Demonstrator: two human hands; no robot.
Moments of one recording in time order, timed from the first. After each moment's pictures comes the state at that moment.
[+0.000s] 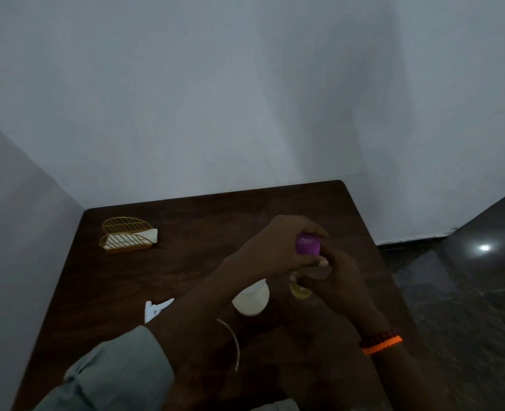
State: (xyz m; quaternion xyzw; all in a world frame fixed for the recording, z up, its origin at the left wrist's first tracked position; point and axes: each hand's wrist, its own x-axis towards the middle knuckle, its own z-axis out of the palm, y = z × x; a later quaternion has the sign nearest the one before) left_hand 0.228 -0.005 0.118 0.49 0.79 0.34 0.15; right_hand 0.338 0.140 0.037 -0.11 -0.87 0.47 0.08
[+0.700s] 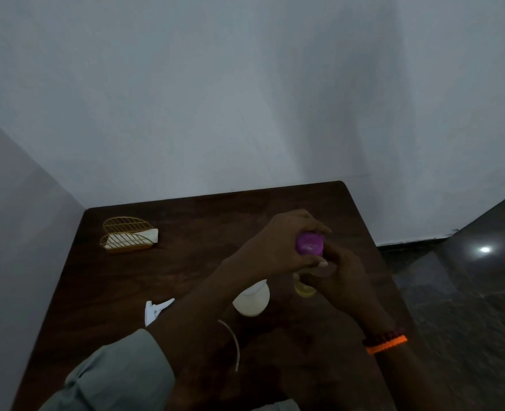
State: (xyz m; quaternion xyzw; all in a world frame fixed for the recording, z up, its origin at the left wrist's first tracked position) left_hand 0.225 -0.005 0.115 0.50 0.78 0.37 0.10; right_hand 0.338 0.141 0.050 -0.11 -0.87 0.47 0.08
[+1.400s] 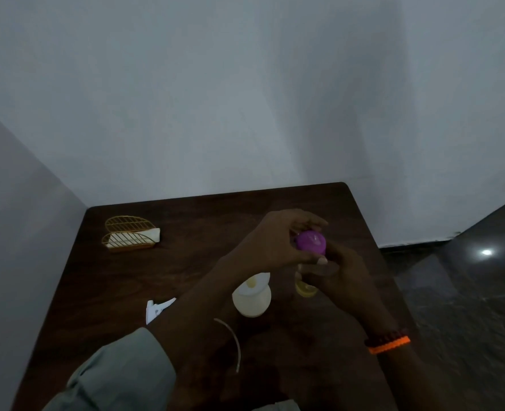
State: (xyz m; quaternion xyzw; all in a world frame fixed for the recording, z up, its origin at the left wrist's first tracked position) left_hand 0.218 -0.012 0.117 0.45 0.76 0.44 0.14; right_hand 0.335 0.139 0.060 -0.11 -0.87 0.48 0.06
